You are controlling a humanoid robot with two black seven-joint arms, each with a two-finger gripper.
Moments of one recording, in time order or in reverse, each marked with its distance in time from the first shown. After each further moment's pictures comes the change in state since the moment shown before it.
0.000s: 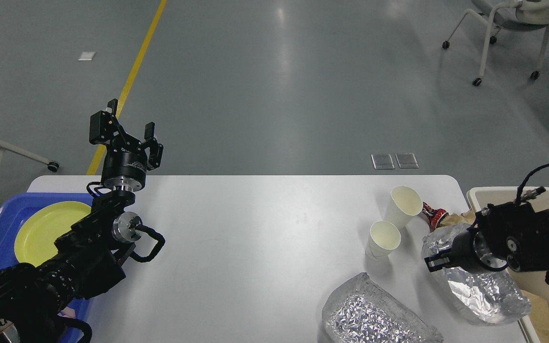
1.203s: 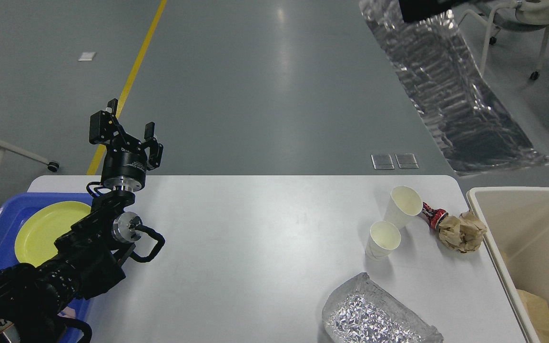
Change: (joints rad) left arm 0.000 0.000 0.000 0.000 0.000 0.000 0.000; right arm 1.397 -0.359 0.326 0.189 0.224 0.976 0.279
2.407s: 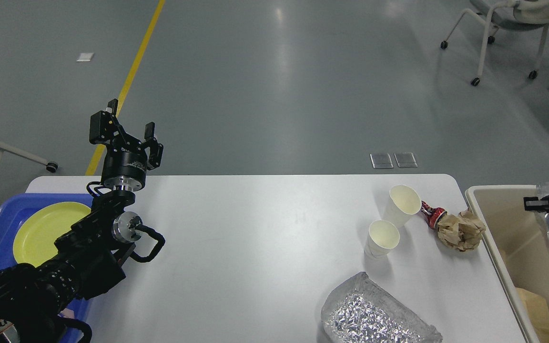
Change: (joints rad) left arm 0.000 0.000 0.000 0.000 0.000 0.000 0.000; right arm -1.833 0.259 -0.017 -1.205 -0.286 -0.596 -0.112
